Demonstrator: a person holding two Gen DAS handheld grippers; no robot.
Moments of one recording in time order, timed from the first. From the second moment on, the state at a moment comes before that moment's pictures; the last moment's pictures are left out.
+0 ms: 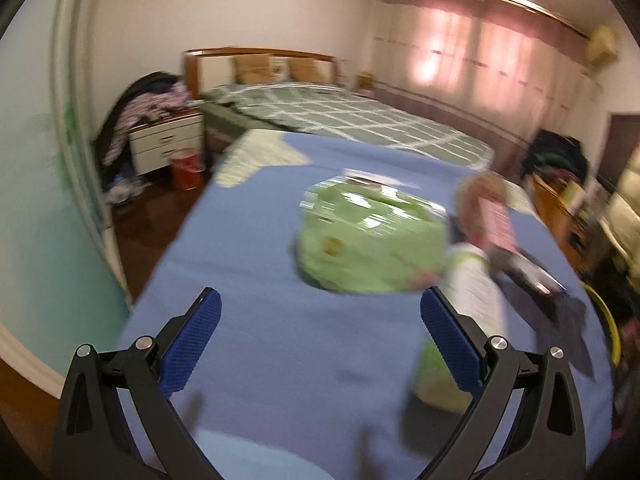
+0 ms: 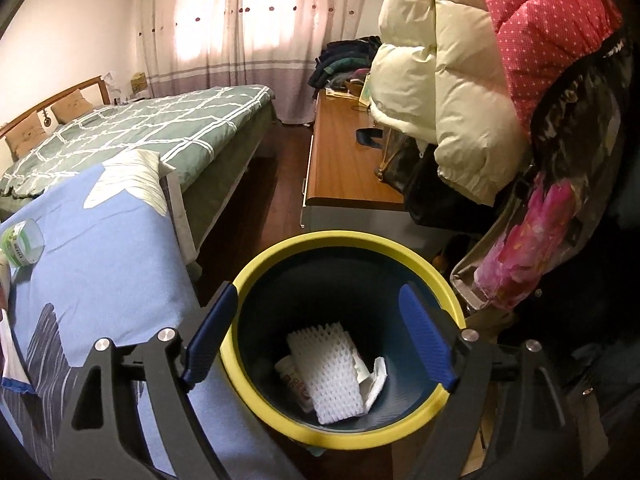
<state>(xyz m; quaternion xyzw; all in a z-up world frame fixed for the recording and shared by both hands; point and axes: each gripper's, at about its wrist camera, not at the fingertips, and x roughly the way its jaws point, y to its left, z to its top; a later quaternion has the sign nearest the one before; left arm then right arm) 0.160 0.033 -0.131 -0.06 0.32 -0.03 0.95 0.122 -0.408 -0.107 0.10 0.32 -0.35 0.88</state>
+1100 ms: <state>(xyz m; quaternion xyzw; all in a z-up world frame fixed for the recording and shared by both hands) 0.162 -0.042 -0.139 0.06 0.36 -0.18 0.91 0.120 -0.411 -0.107 0.12 0.31 -0.32 0.89</state>
